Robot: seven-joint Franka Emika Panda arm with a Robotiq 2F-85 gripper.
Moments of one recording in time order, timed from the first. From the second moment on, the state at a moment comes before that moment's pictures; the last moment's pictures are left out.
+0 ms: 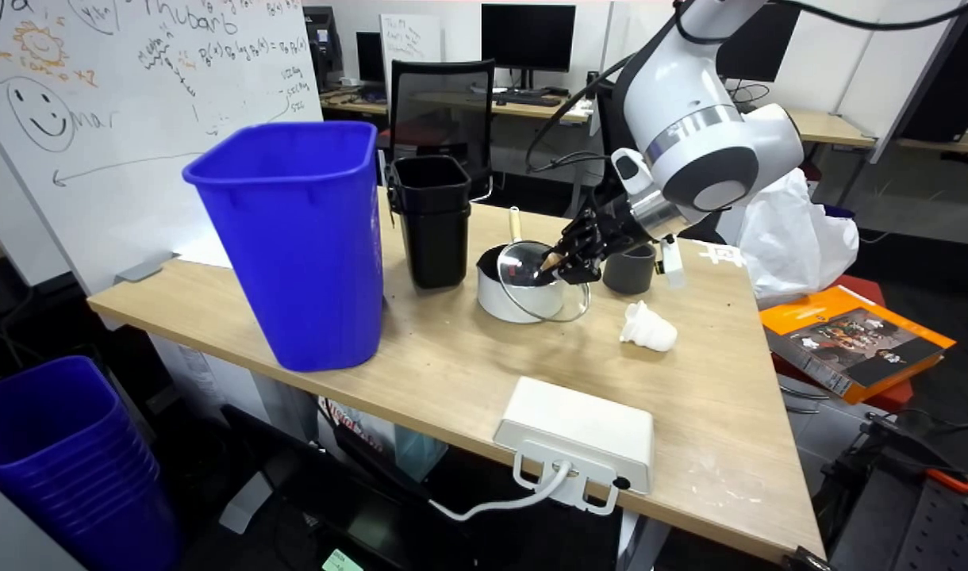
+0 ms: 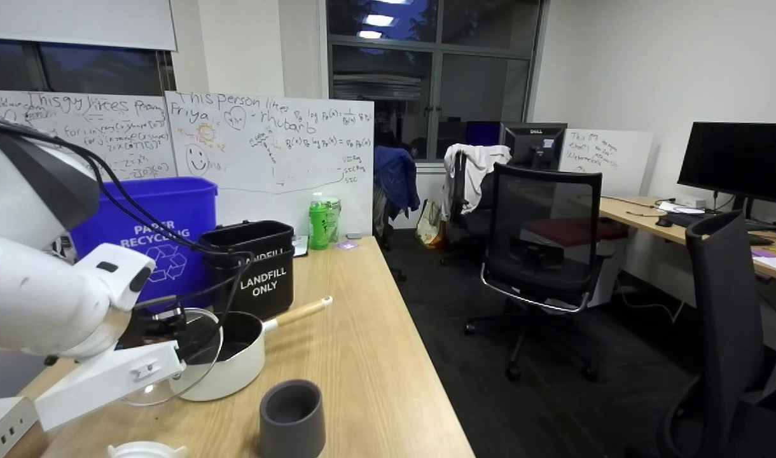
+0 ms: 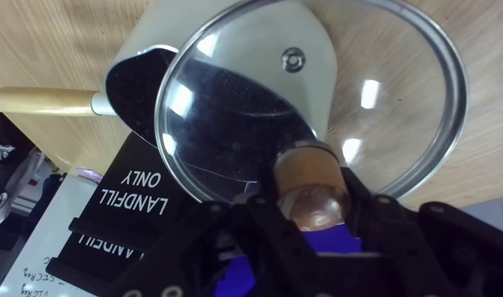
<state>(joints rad) 0.82 0.51 -0.73 -2.21 2.15 2.62 -2.60</state>
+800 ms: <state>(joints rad) 0.82 0.51 -0.73 -2.20 2.15 2.62 -2.59</state>
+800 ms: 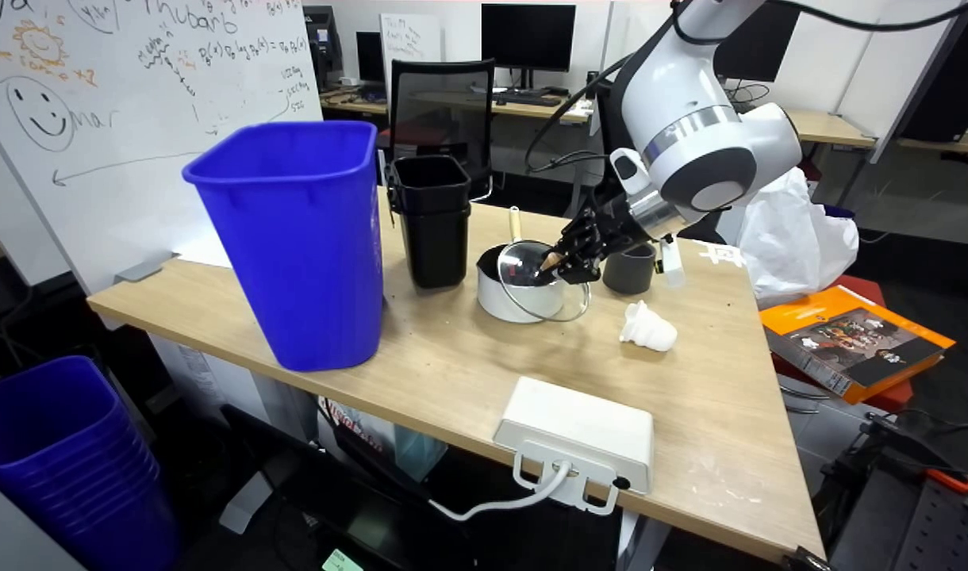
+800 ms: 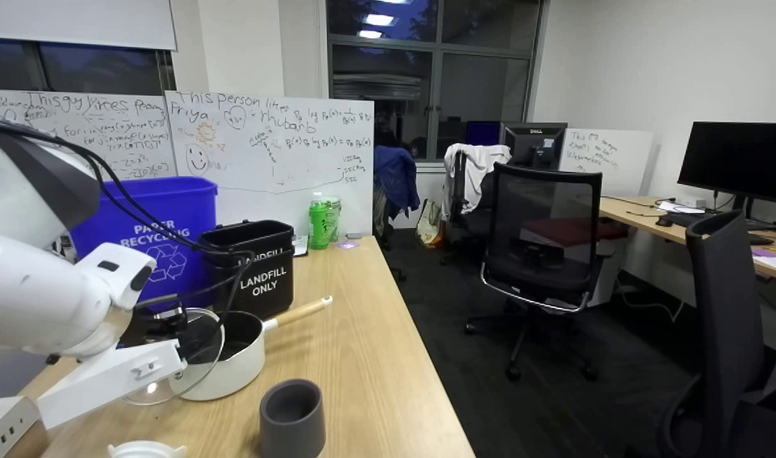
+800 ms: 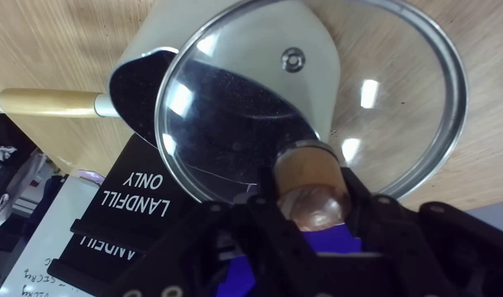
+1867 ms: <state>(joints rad) 0.60 0.55 -0.51 -2.04 1.74 2.72 -2.42</state>
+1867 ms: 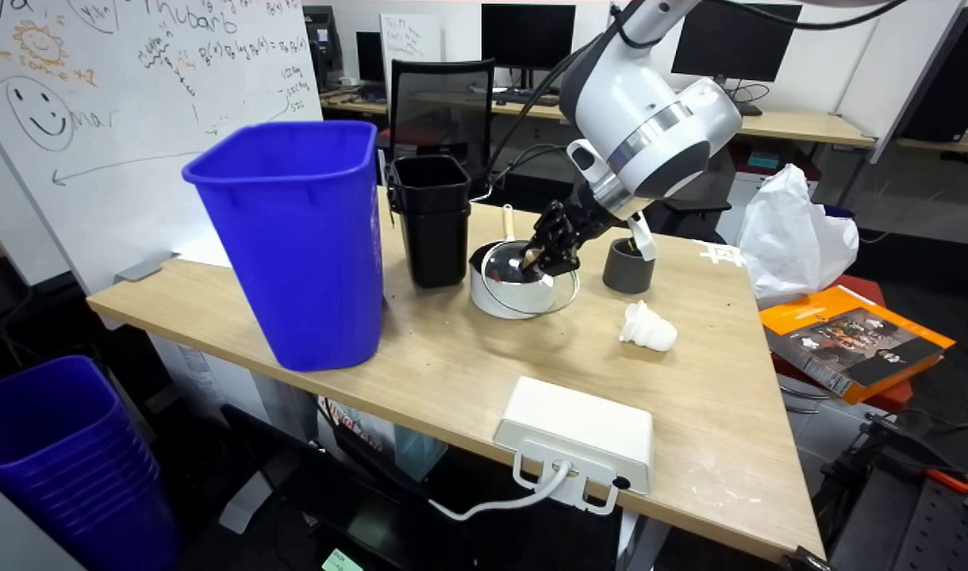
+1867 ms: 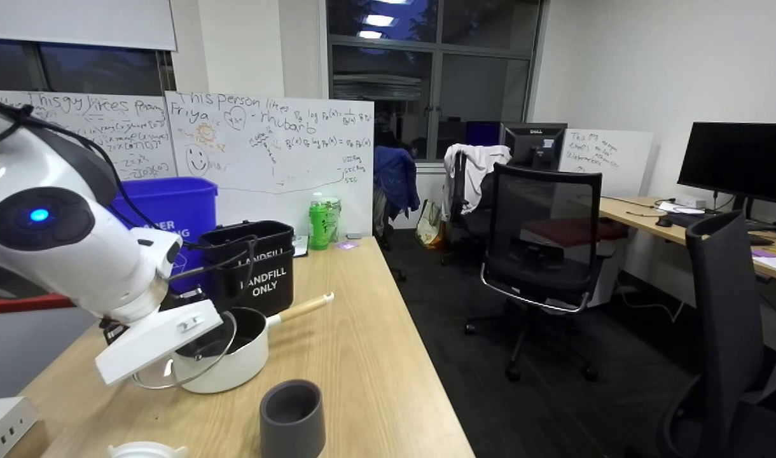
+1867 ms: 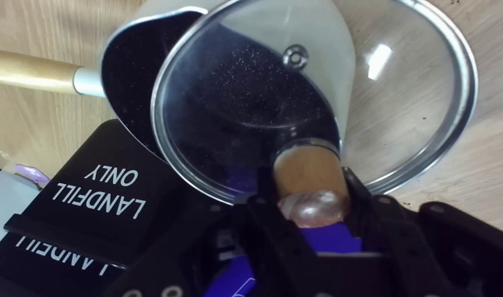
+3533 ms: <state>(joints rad) 0.60 0.57 -0.52 -2.01 1.72 2.72 -2.41</state>
